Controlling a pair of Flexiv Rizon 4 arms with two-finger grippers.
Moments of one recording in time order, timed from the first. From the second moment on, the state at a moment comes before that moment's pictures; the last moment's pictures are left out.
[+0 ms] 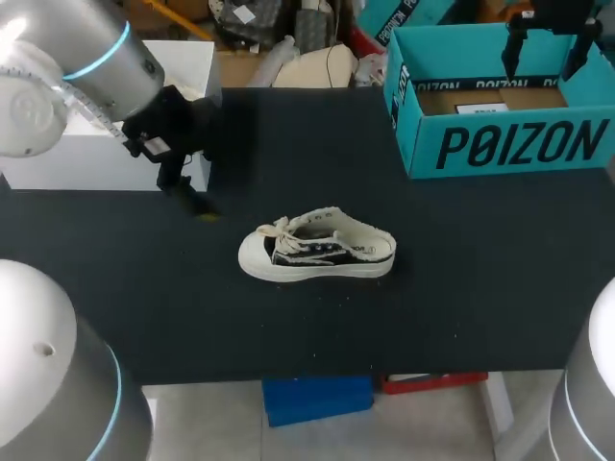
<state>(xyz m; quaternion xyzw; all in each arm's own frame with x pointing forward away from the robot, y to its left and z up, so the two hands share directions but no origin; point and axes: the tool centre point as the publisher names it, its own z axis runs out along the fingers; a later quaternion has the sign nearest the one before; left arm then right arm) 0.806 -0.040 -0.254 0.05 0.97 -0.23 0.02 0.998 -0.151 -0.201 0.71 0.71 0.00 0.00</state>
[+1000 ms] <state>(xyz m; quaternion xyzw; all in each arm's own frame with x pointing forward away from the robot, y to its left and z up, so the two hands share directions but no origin) 0.802 -0.031 -0.258 0.06 0.94 -0.33 0.02 0.928 0.043 -0.178 0.47 0.88 0.01 -0.01</state>
